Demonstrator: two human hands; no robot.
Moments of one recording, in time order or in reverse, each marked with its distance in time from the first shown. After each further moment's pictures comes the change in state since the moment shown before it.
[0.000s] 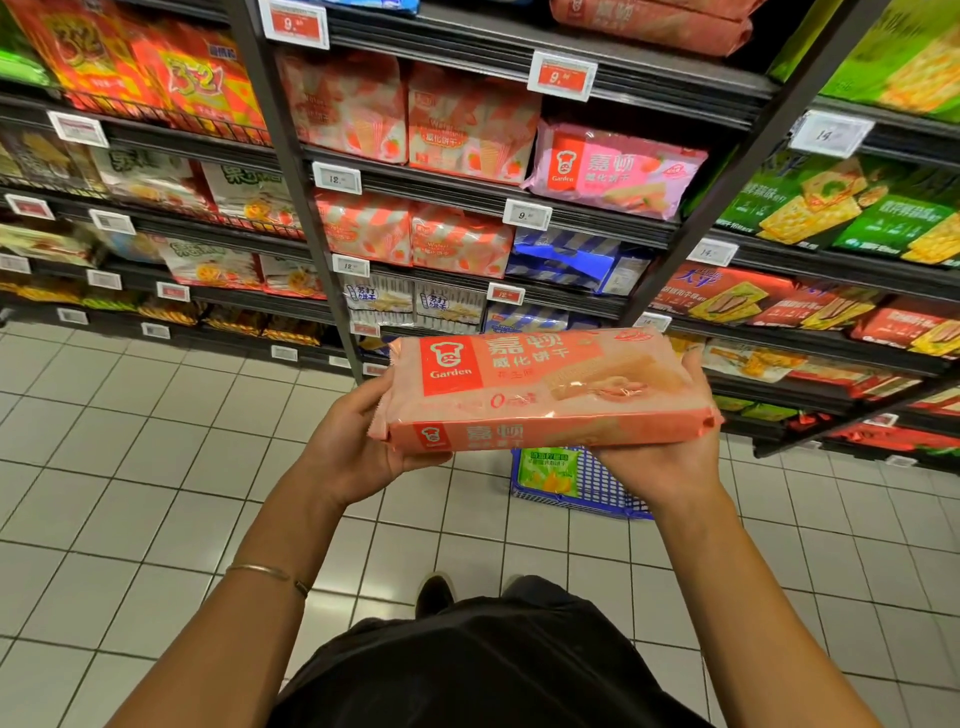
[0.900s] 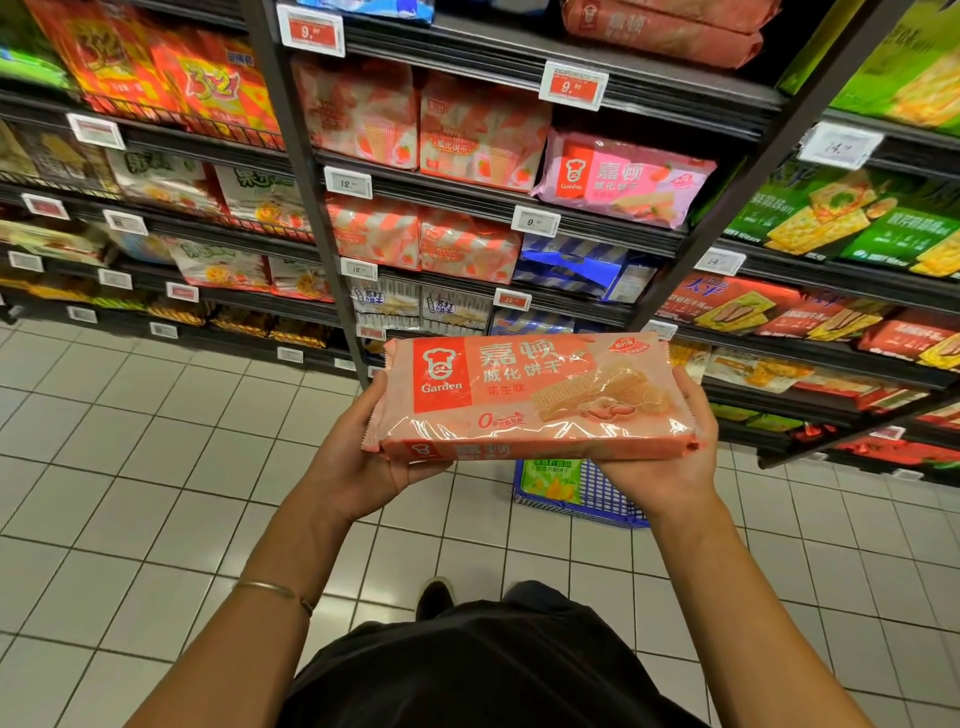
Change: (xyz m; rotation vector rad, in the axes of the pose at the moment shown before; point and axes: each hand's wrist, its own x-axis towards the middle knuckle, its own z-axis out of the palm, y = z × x) left_hand -0.005 -0.010 -0.005 -0.090 0.066 0.009; right_hand 0.002 0.011 -0.002 0.037 0.139 -0.041
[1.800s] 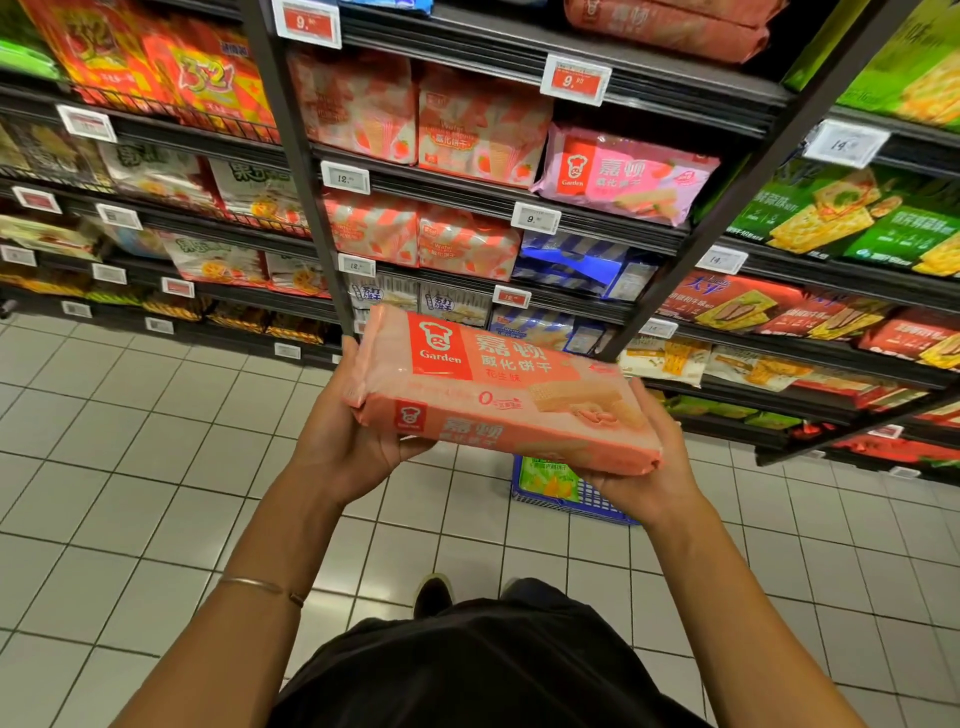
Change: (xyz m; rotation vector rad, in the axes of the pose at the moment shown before) left_hand -0.005 0.024 0.016 -0.011 -0.059 0.110; right_hand 0.011 0.006 -0.009 -0.251 0.060 0.116
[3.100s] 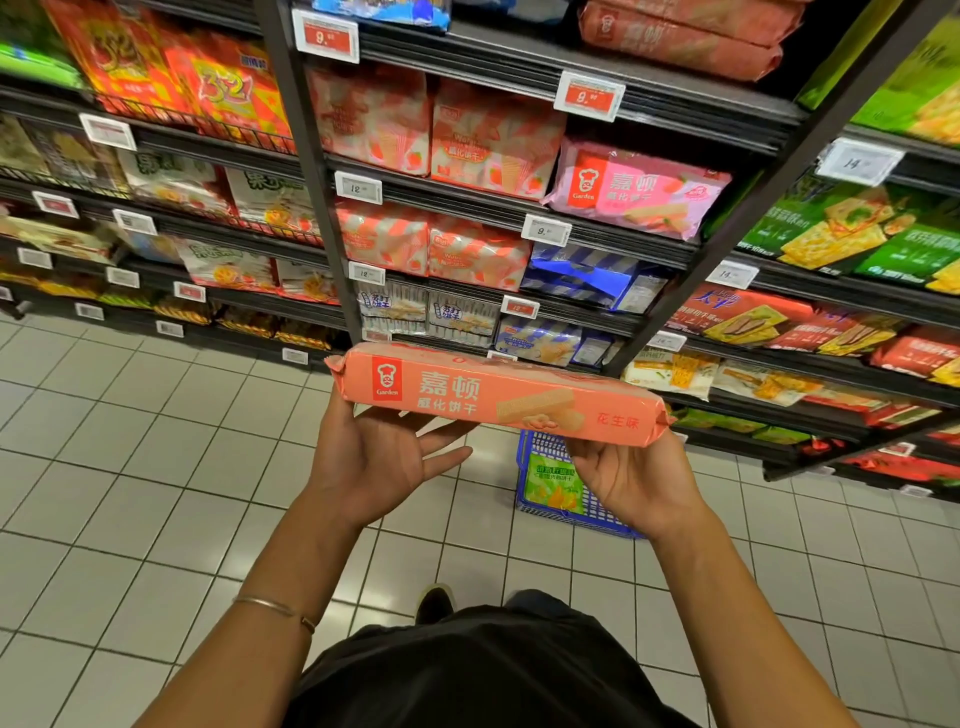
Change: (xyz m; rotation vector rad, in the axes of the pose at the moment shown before) left_hand -0.003 -0.014 -0.001 -0.132 -0.034 -0.008; right_hand 0.016 0.000 -0.008 0.110 -0.181 0.067
